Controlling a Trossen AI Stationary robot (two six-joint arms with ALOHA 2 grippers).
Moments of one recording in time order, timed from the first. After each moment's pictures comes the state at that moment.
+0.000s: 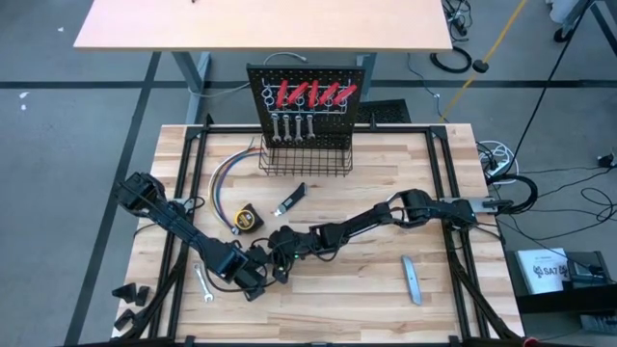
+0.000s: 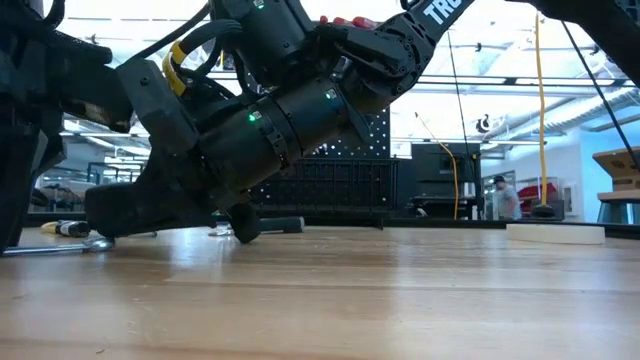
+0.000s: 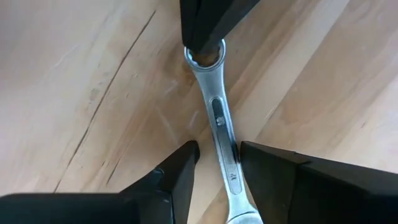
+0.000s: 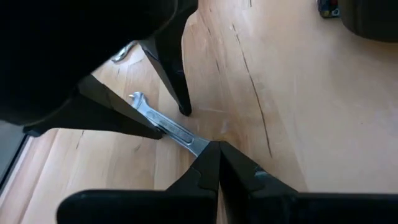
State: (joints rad) left arm -0.62 1.72 0.90 -0.68 -0.04 -1.17; right arm 0.18 2.43 1.58 0.25 -0.02 0.55
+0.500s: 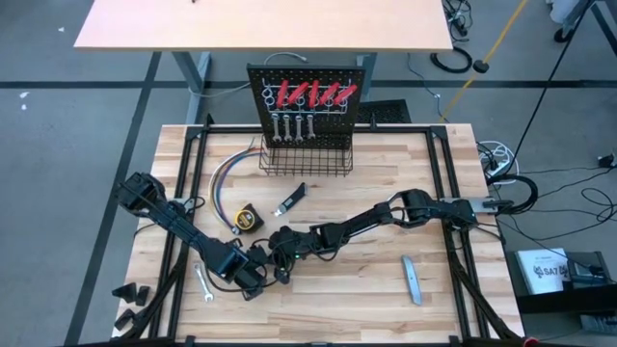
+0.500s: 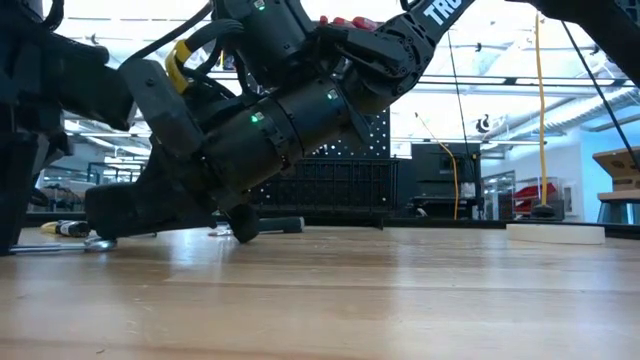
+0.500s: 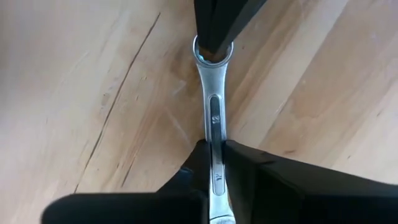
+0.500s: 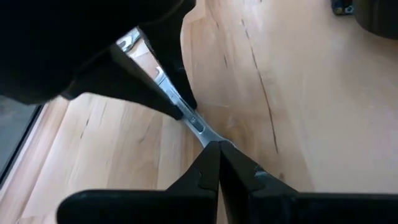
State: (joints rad) left arm -0.62 1.74 0.91 -0.70 -0.05 -1.10; right arm 0.18 2.42 1.58 0.26 -0.05 0.51
